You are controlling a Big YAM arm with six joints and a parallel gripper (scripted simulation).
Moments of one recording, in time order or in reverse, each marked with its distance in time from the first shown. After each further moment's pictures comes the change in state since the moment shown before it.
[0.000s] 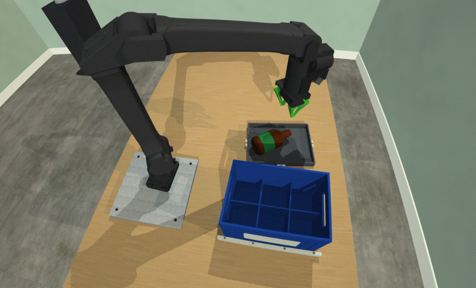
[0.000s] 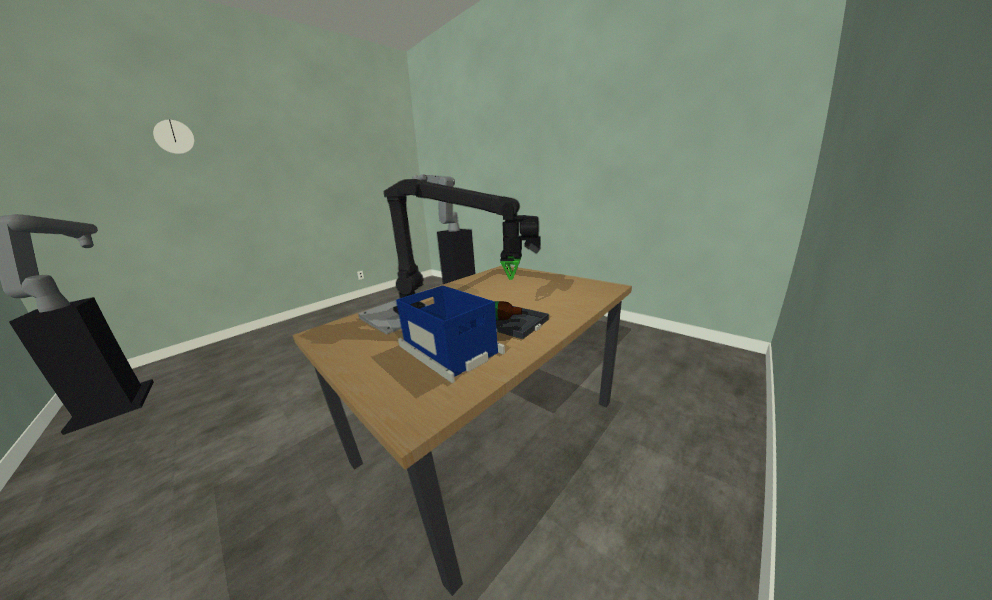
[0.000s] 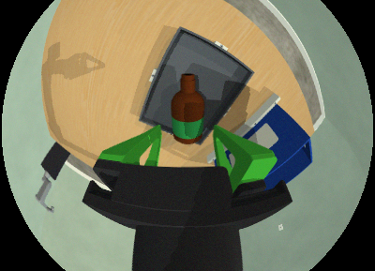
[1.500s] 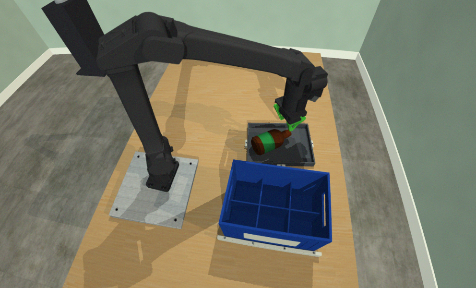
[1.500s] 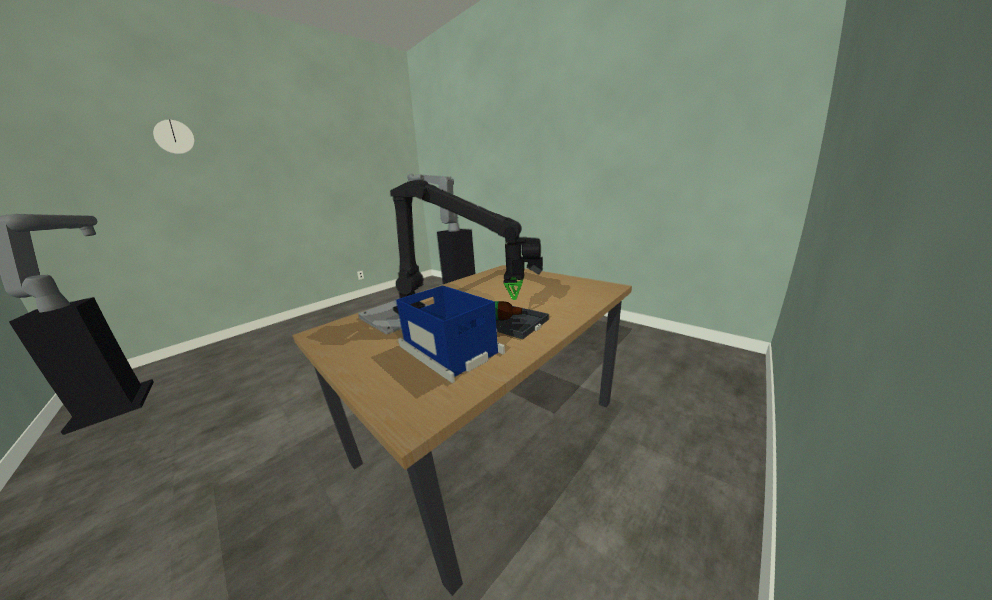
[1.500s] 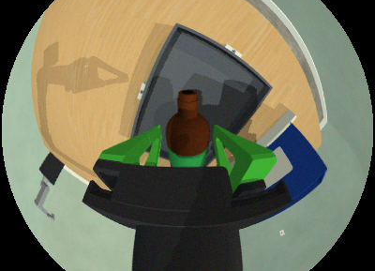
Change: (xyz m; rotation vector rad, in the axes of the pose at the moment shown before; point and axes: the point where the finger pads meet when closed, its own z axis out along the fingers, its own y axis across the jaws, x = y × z) arm -0.011 0.000 0.079 0.002 -0.024 0.002
